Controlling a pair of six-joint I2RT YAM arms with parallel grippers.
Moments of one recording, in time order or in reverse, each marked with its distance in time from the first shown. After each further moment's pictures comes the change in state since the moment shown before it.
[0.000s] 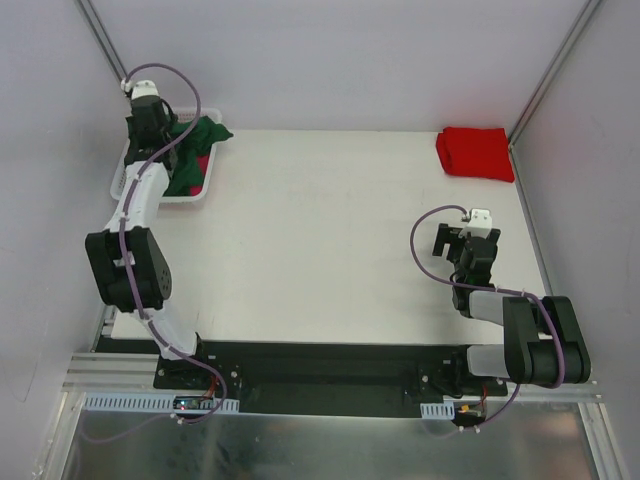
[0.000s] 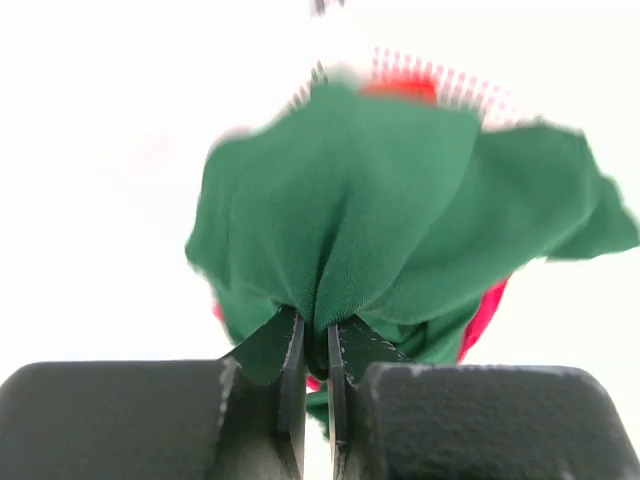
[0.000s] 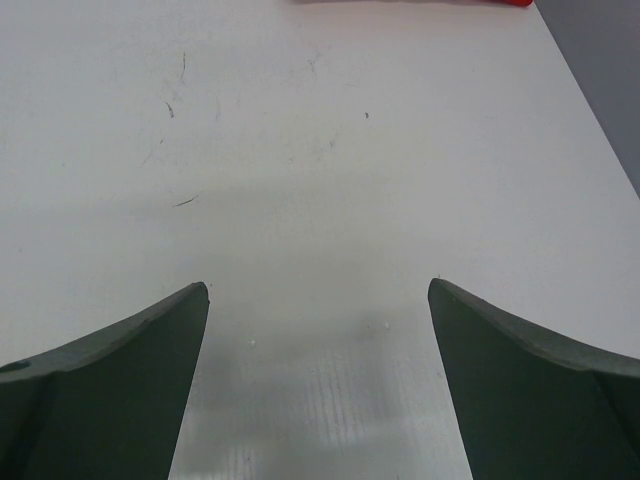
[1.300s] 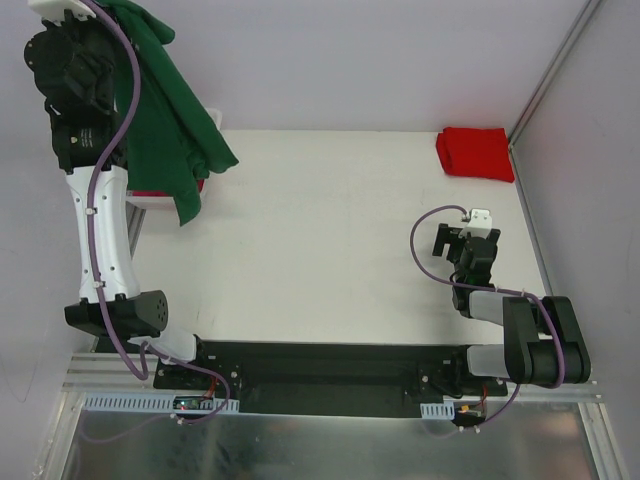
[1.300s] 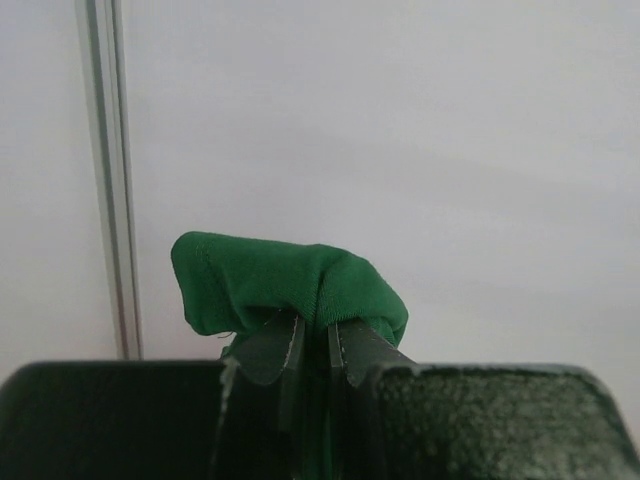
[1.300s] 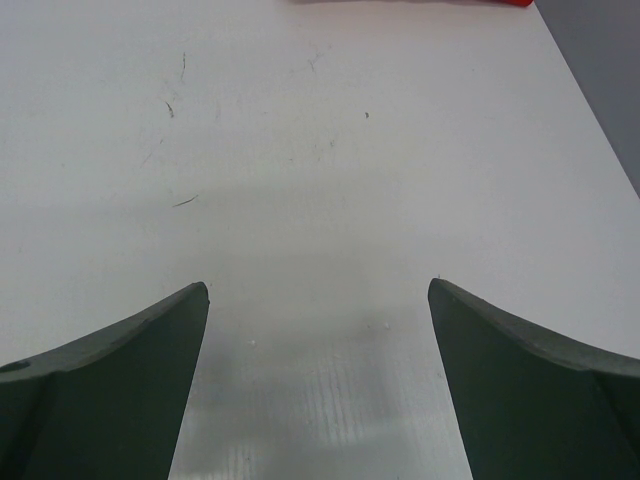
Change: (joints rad) left arm 0.000 -0.256 0.542 -0.037 0.428 -0.197; right arm 0.000 0.000 0.000 0.000 0.000 0.000
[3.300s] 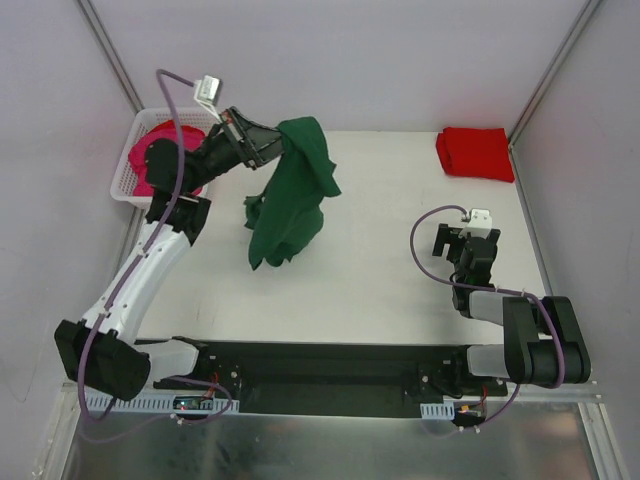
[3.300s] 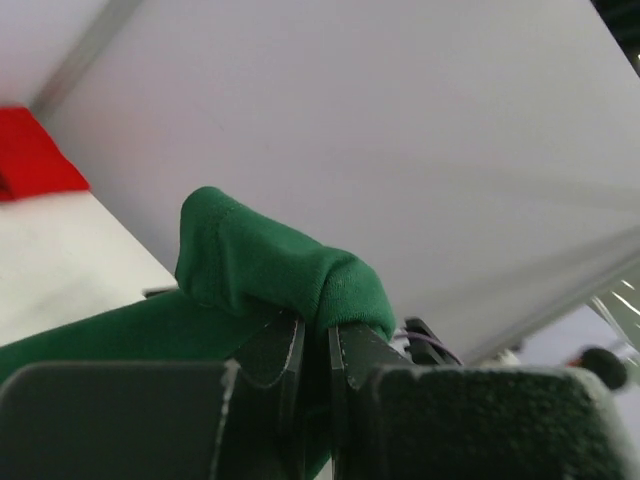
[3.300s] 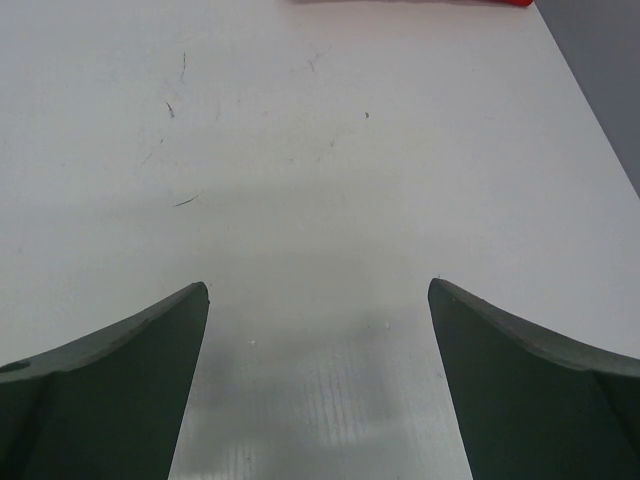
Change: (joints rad) left arm -0.395 -0.350 -0.885 0.660 0.706 -1.021; right arm 0.000 0.000 0.000 0.000 0.000 0.000
